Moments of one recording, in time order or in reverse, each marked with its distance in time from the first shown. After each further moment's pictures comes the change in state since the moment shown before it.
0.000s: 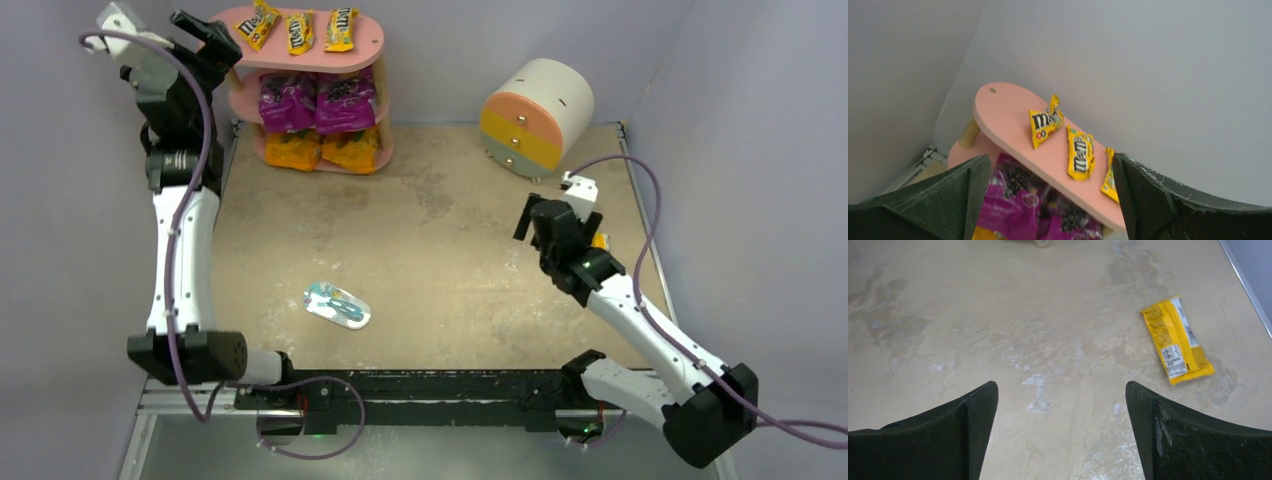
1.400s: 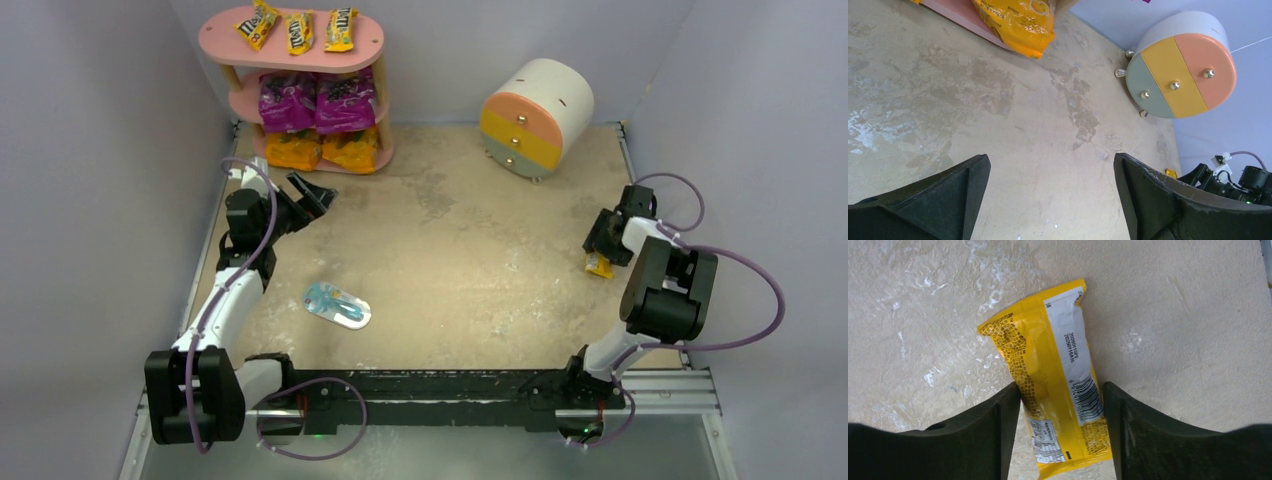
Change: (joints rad) left arm -0.048 -0.350 -1.125 0.304 0.621 -0.137; right arm -0.922 0.663 0.102 0.090 -0.668 -0.319
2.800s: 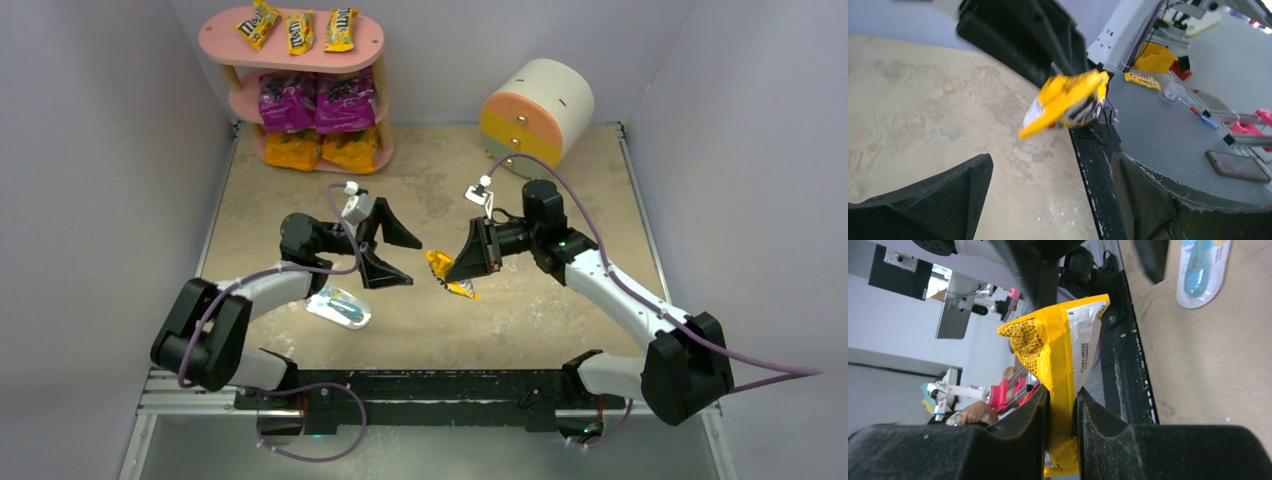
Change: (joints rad) left arm -0.426 0.323 -0.106 1.202 0.920 -0.101; right arm 0.772 -0.430 -0.101 0.366 -1.320 0.480
